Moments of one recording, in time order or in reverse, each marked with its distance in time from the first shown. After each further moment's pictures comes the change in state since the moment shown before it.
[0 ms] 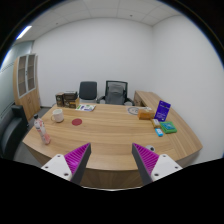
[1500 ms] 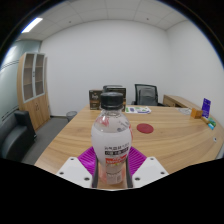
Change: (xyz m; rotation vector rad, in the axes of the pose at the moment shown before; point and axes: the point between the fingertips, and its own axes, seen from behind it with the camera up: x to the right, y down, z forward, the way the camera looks) arm -0.440 0.024 0.247 0.137 -0.076 0.040
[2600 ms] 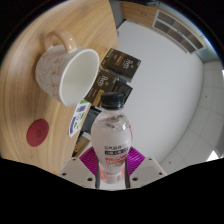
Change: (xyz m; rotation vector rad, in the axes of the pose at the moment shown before) arm 0.125 -0.210 0.206 -0.073 0.509 -1.955
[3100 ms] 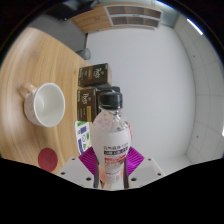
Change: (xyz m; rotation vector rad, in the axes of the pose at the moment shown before) arm 0.011 -0.004 -0.002 0.145 -0.126 0.477
